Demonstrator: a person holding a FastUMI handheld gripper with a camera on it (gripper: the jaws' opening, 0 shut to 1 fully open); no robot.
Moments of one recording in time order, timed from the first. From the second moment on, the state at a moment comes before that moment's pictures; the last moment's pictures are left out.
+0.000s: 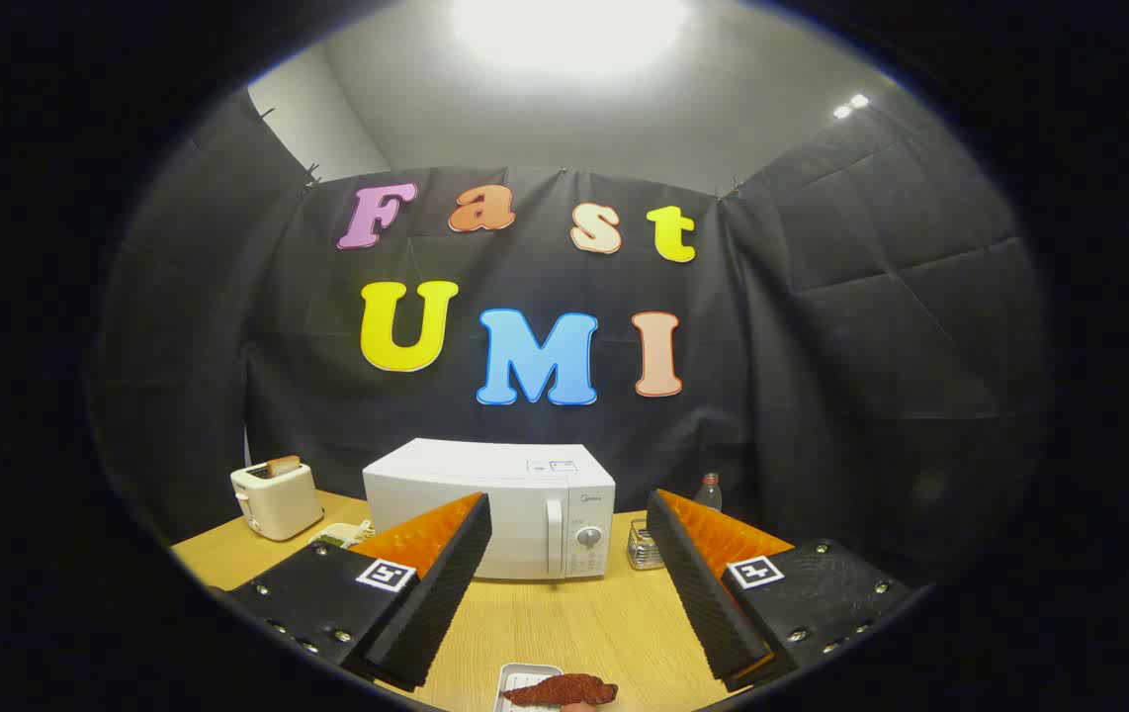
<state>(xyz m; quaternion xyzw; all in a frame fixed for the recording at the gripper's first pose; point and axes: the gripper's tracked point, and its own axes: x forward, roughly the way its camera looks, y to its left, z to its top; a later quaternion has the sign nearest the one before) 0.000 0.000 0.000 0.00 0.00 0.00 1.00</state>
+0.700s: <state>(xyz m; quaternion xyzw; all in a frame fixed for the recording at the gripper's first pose) 0.006 0.009 0.003 0.00 0.00 0.01 1.00</state>
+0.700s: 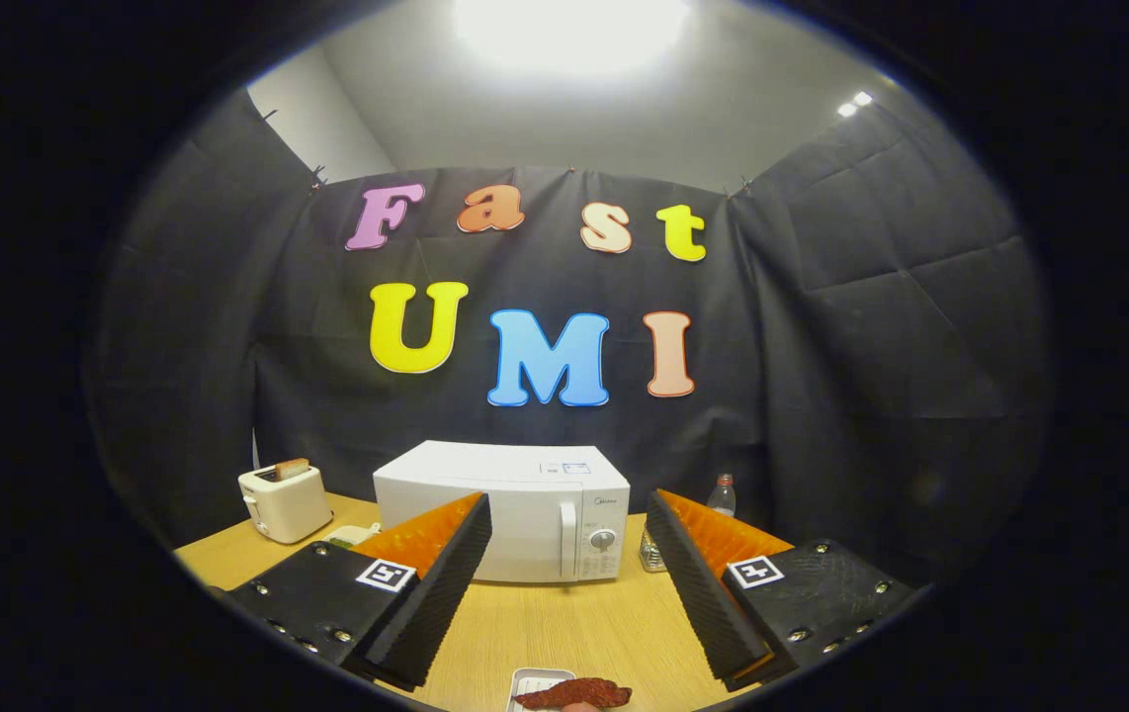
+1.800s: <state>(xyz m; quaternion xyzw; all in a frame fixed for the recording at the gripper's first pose) 0.166 -0.010 -0.069 0.01 0.07 0.05 1.00</state>
